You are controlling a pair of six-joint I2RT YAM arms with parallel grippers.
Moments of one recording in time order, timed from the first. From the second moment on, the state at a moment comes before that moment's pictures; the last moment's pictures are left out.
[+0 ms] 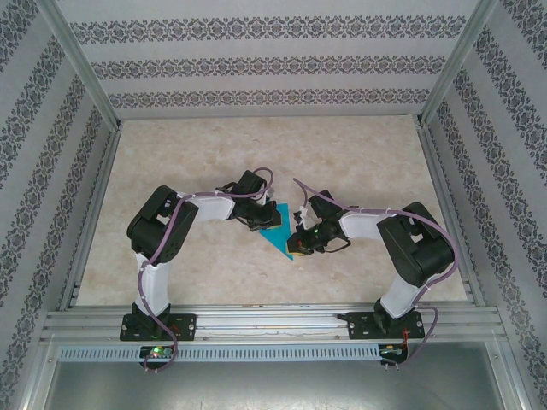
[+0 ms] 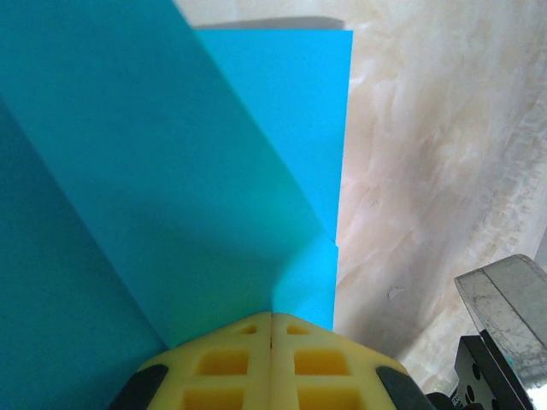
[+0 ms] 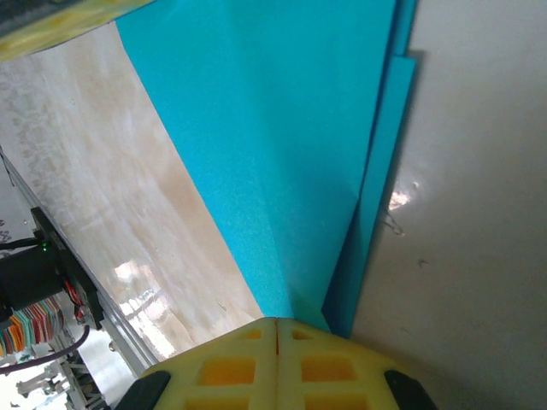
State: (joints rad) left arm -0.55 2.00 1.14 -0.17 0.56 -0.78; right arm 0.50 1.70 0.73 -0.24 -0.75 0.55
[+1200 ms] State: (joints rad) left arm -0.55 2.00 1.13 -0.17 0.58 -0.78; right arm 0.52 1.68 0.70 -0.26 -0.73 0.50
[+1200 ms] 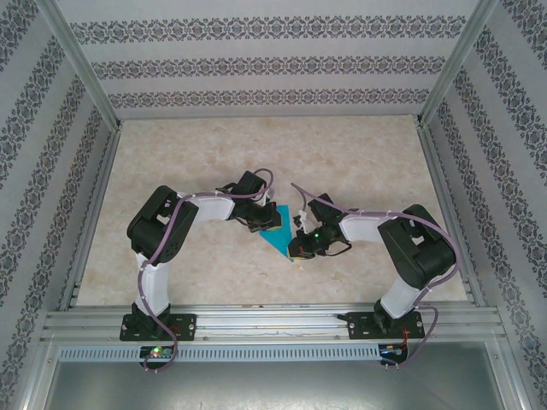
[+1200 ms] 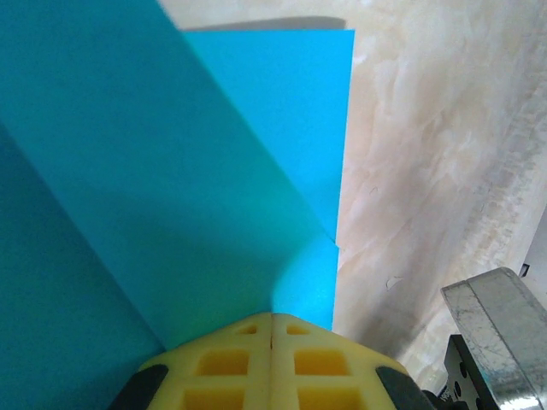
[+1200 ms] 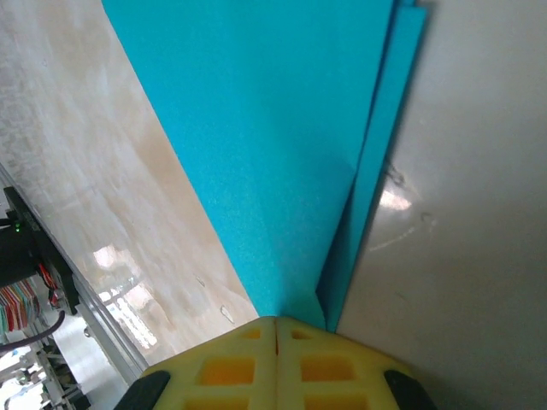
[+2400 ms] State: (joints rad) left arm -0.55 2.00 1.13 -0.17 0.58 -0.78; right arm 0.51 1.70 0.76 -0.21 -0.69 0.61
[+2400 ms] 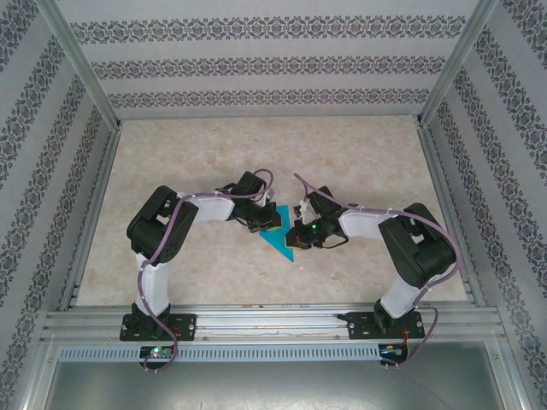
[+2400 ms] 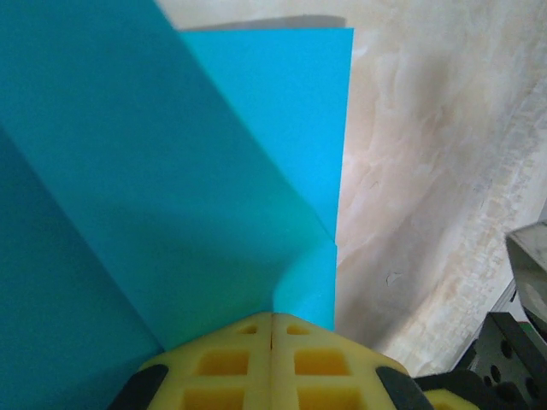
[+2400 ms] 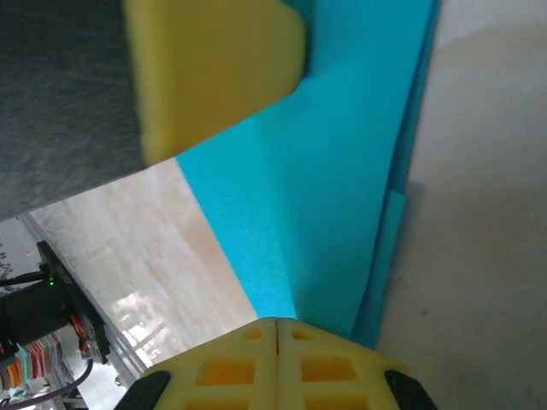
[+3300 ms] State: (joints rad) left arm -0.55 1.88 1.07 -0.15 0.54 -0.79; right arm 0.51 1.73 0.77 -0.22 -0.64 0.60
